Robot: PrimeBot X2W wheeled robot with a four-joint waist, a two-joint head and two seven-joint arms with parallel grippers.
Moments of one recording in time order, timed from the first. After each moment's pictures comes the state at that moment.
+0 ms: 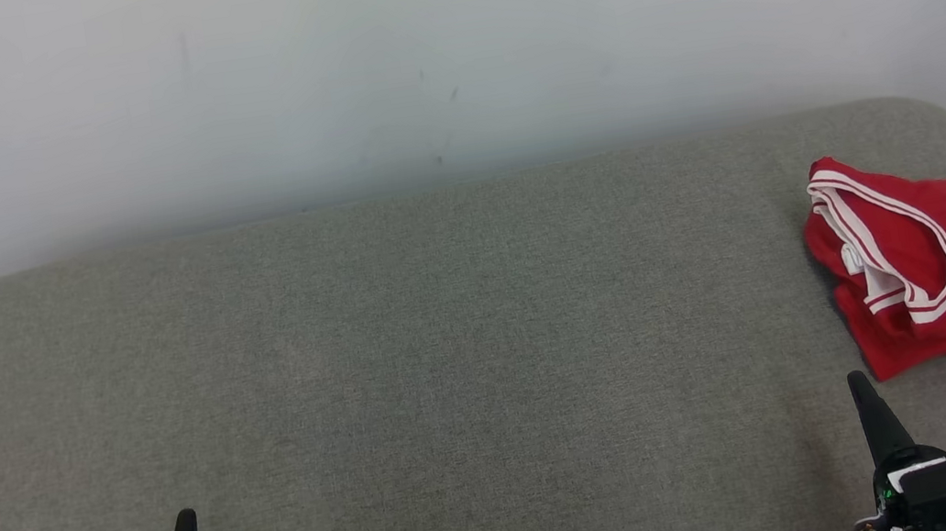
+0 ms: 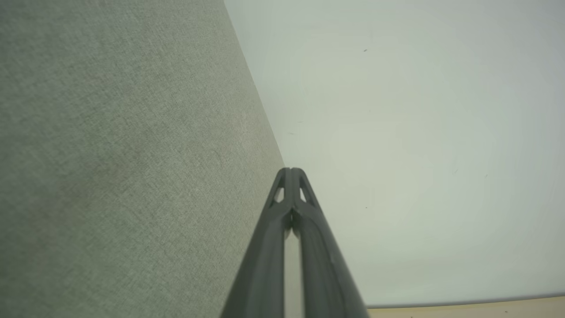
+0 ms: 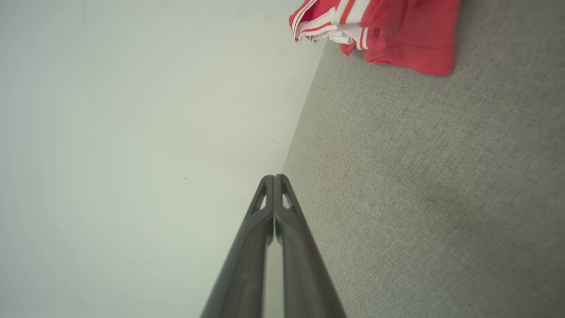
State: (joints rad) left arm -0.05 0.04 0.11 0.25 -1.32 -0.12 0.04; right arm -0.08 -0.05 -0.07 0.29 1.31 0.13 0.04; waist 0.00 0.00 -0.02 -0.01
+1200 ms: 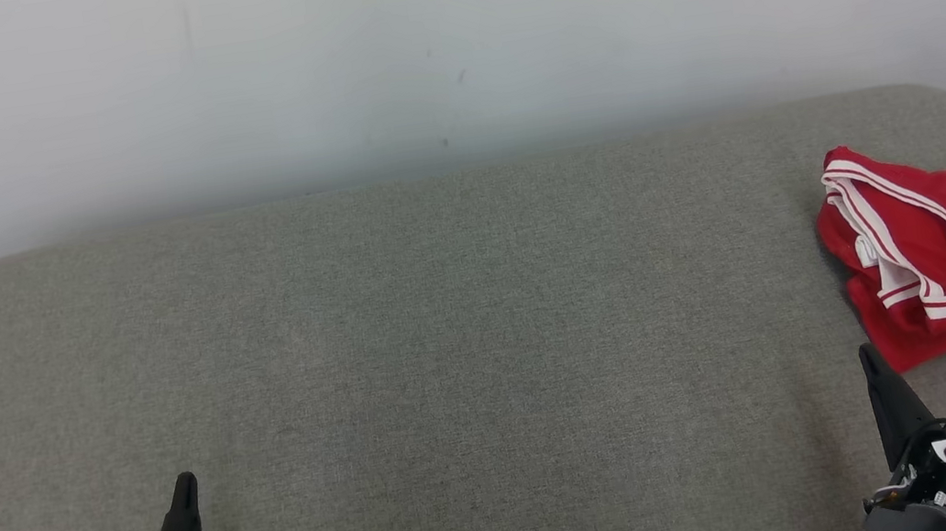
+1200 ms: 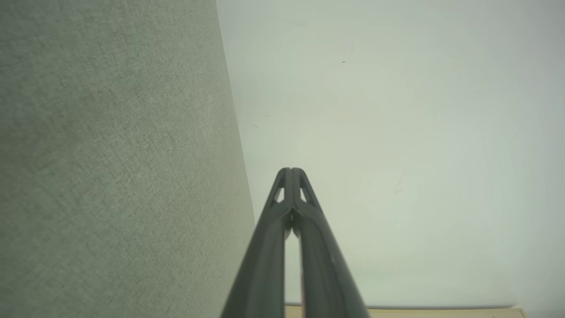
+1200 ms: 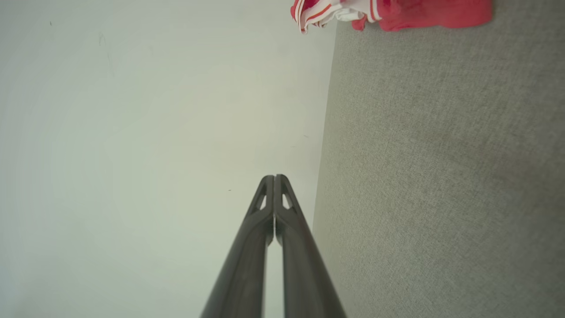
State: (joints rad) left arm -0.10 0.05 0.11 0.25 -1.58 -0.13 0.11; right arm -0.10 -0.05 -0.11 0.25 1.58 0.13 0.11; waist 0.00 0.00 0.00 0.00
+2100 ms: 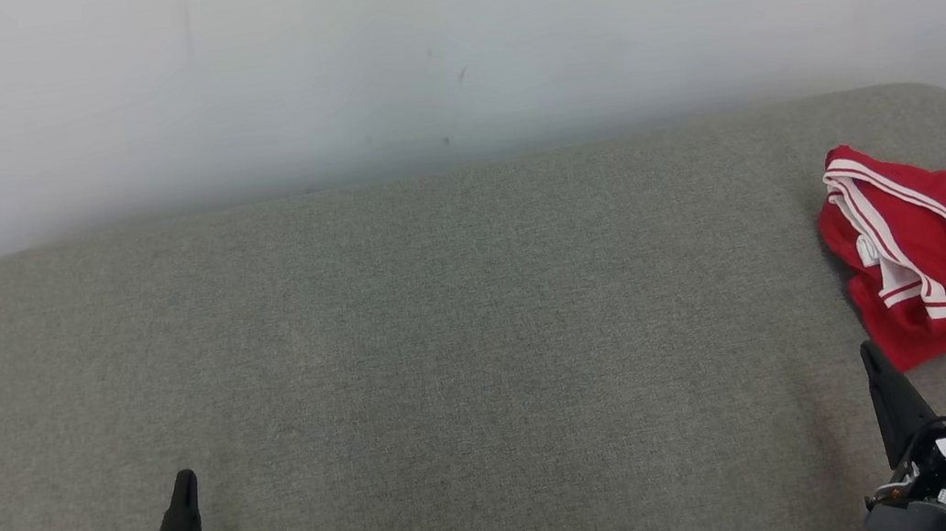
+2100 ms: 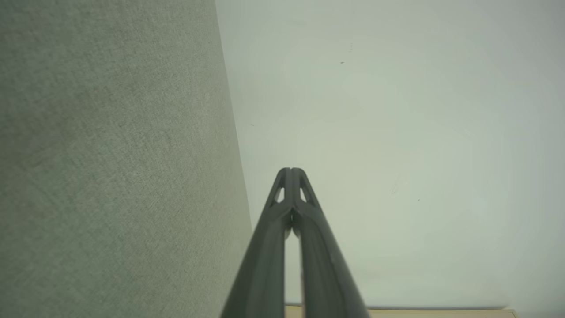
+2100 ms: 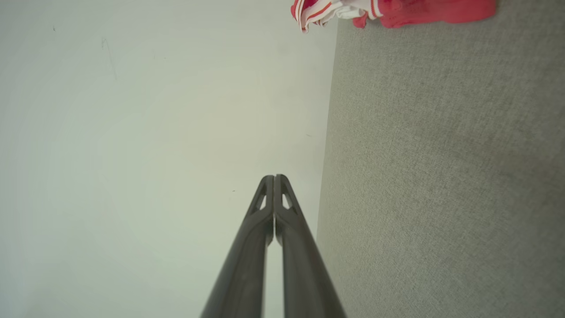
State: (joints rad) left arm -0.10 0.05 0.11 0.25 -1.61 -0.13 0.11; right arm -0.10 -0.05 -0.11 0.24 1.61 0.13 0.11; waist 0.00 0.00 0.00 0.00
